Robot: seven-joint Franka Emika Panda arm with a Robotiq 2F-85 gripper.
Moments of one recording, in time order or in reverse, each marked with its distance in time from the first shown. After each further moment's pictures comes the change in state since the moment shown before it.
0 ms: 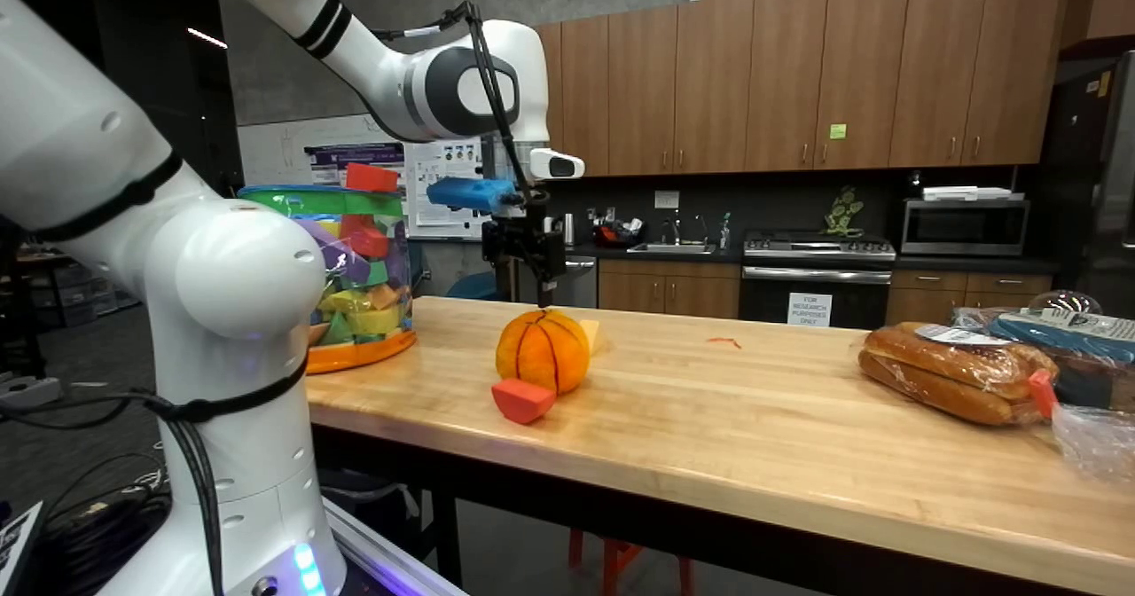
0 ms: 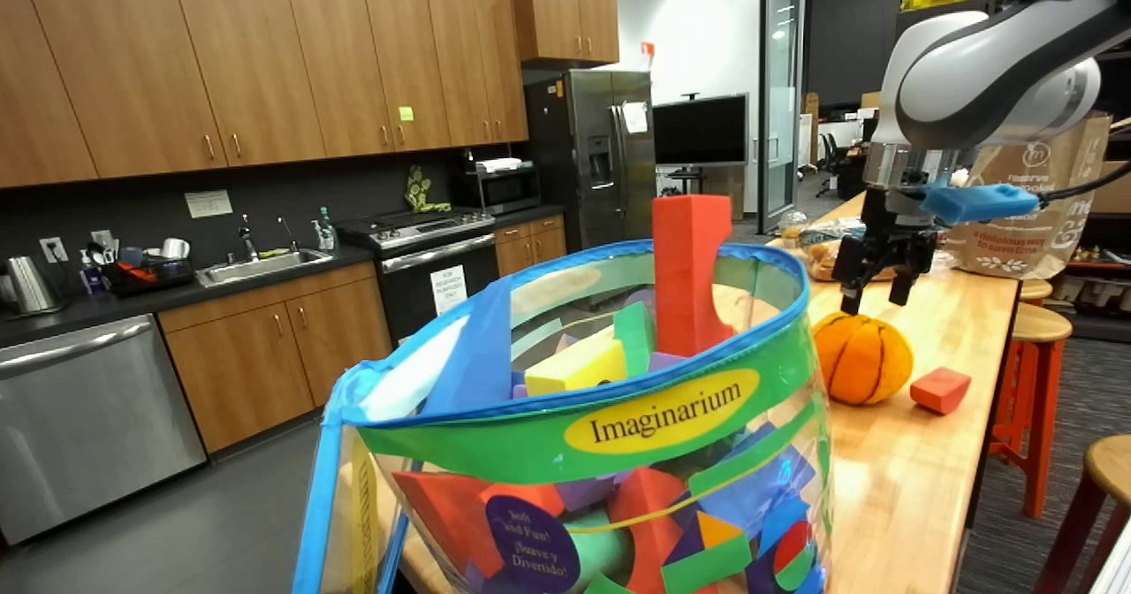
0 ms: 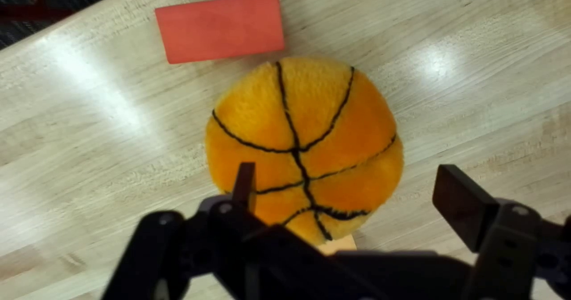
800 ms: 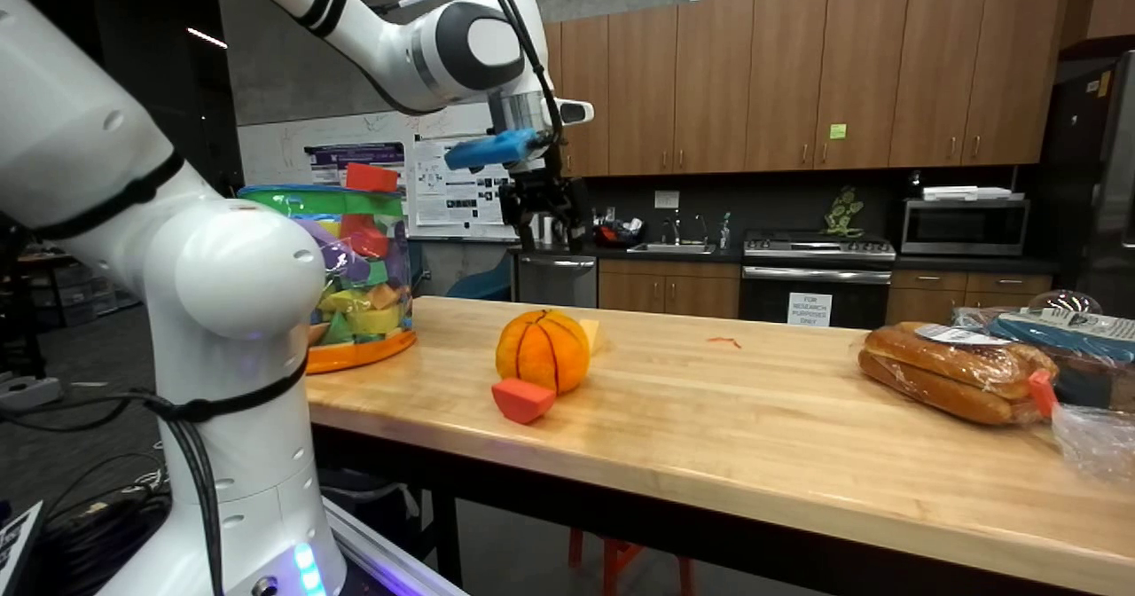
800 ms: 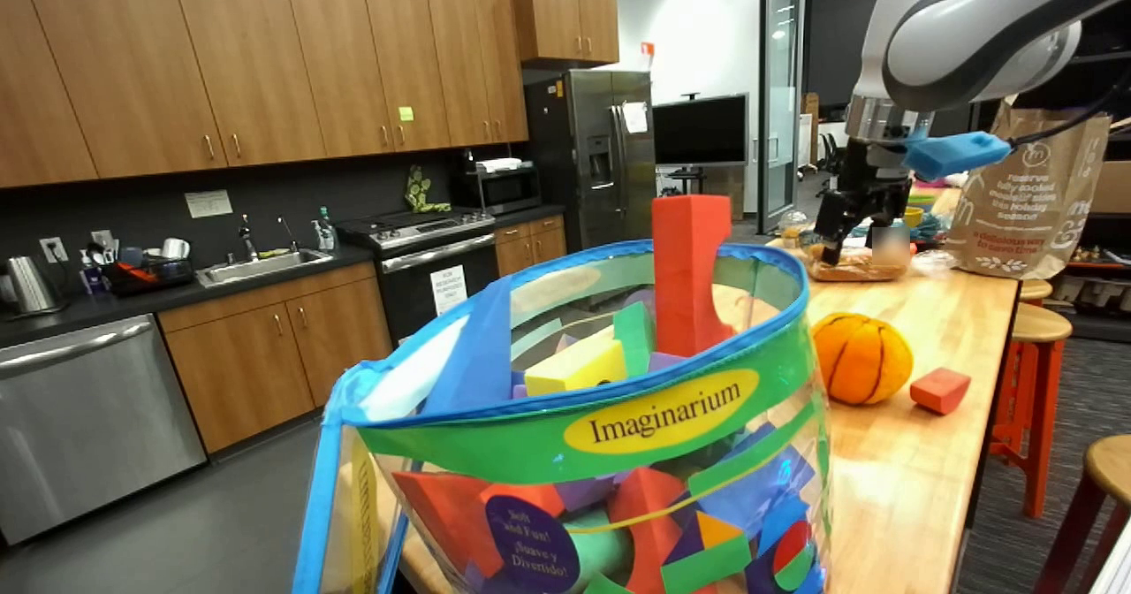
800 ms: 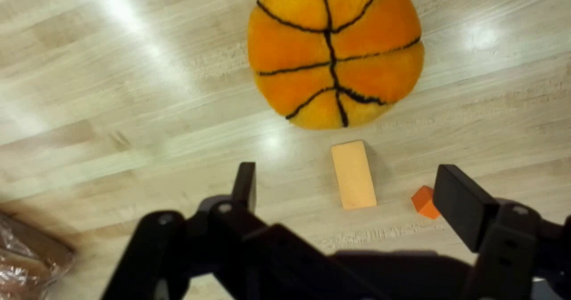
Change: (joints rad) arm -0.003 0.016 0.043 0.134 -0.099 0.003 -0.012
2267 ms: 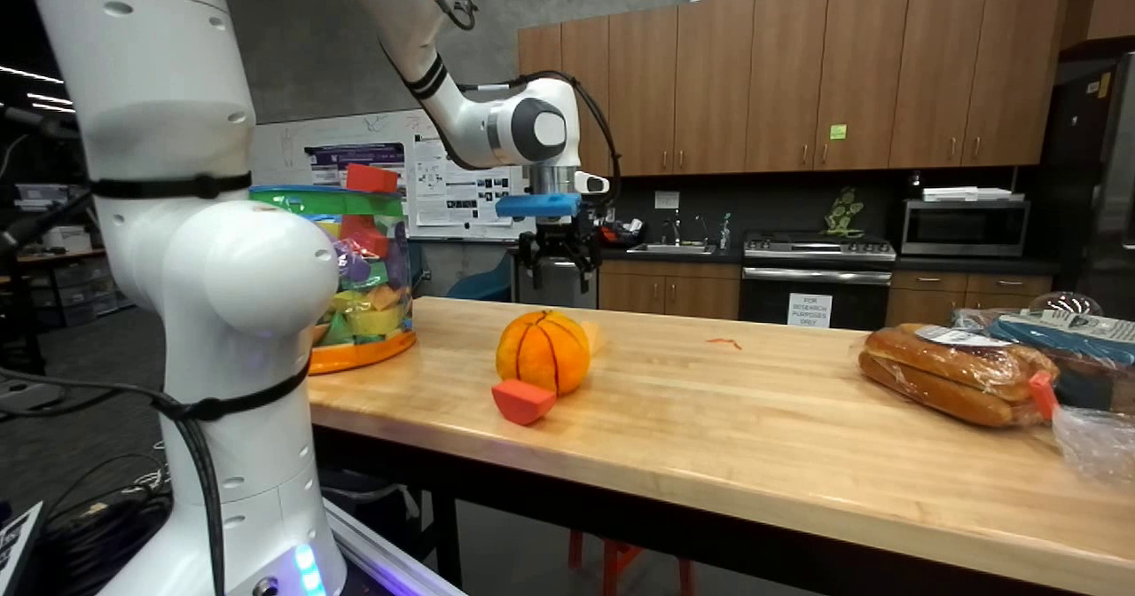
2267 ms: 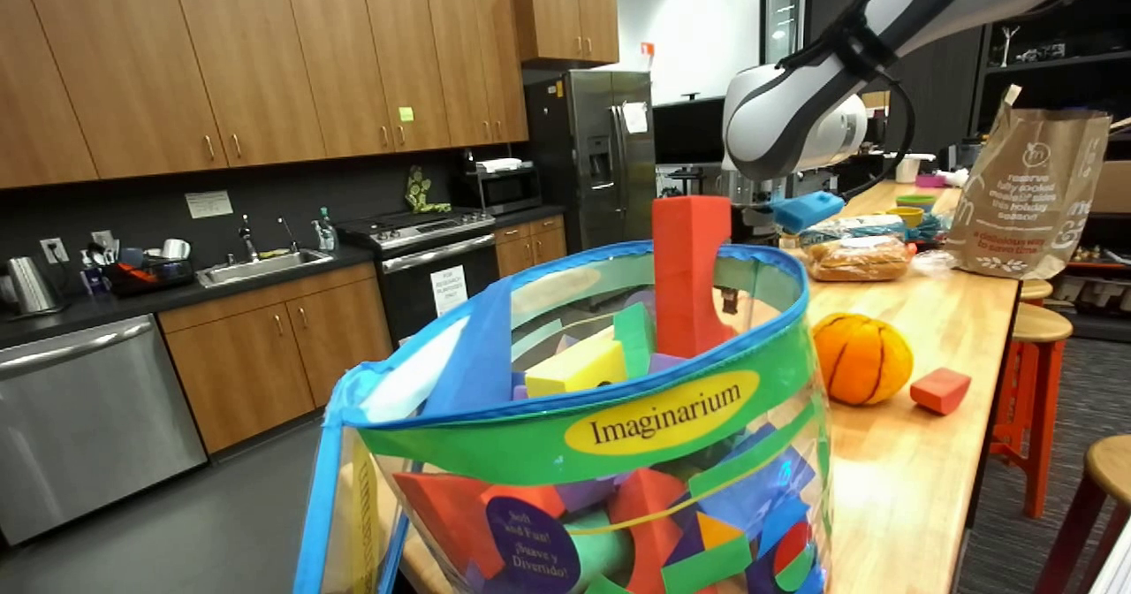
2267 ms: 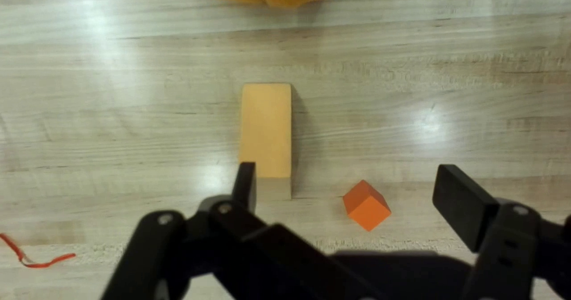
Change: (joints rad) arm 0.112 0.567 0.058 0.322 0.101 0.088 -0.157
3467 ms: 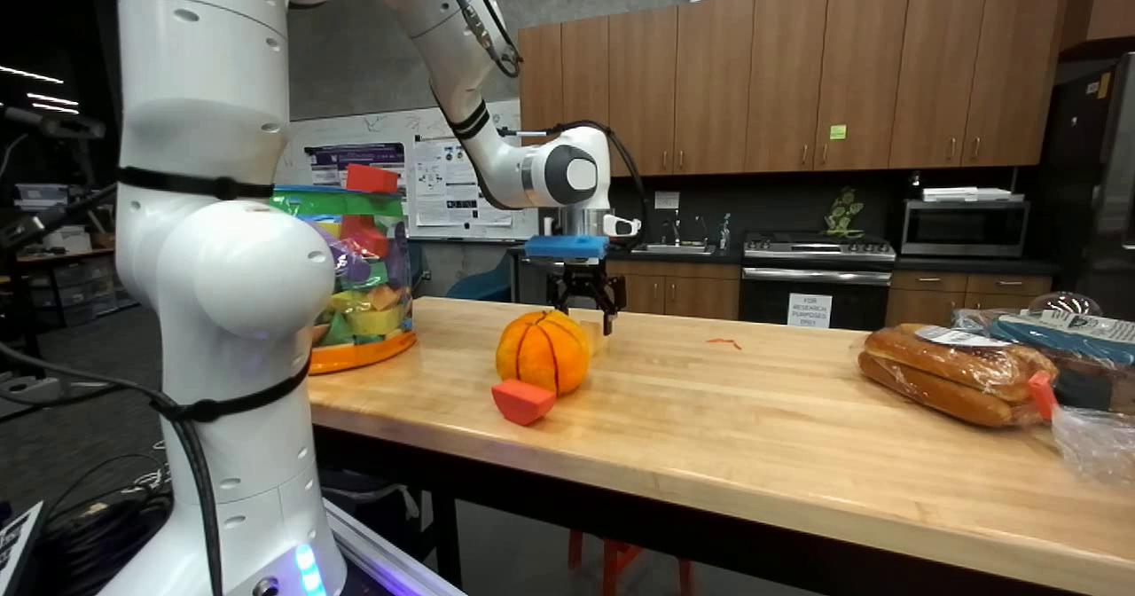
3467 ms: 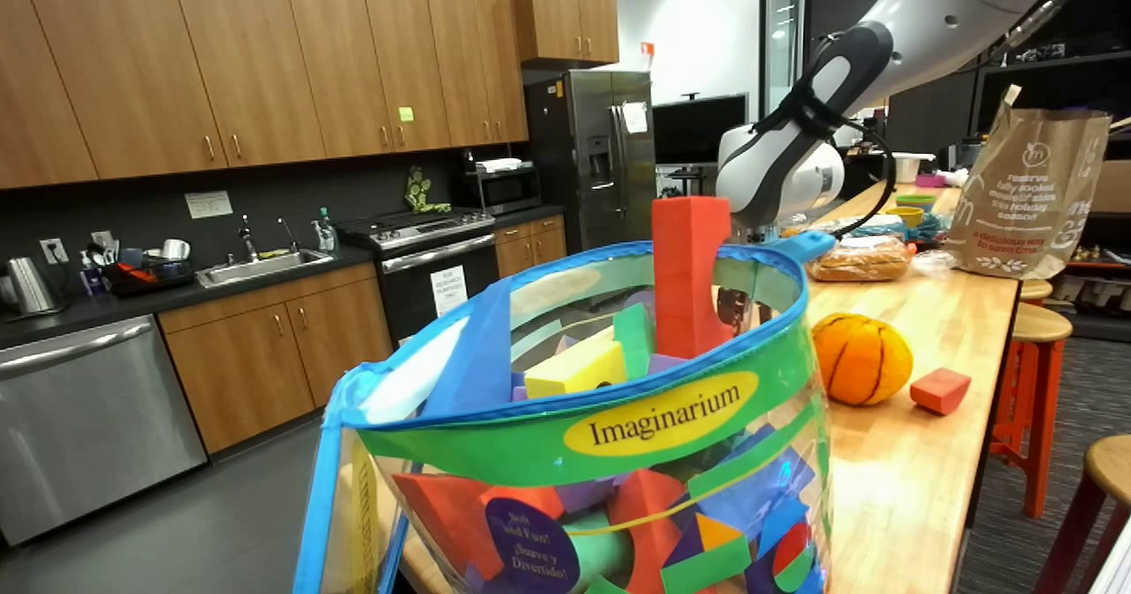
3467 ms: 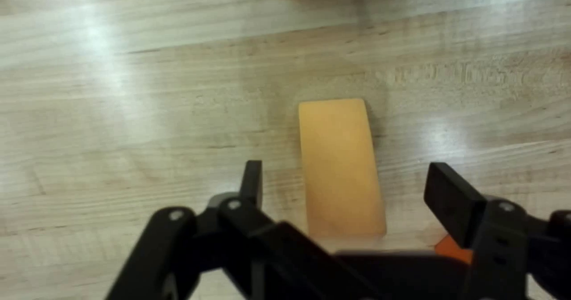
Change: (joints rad) arm -0.052 0.210 -0.017 0.076 -0.011 0.059 0.006
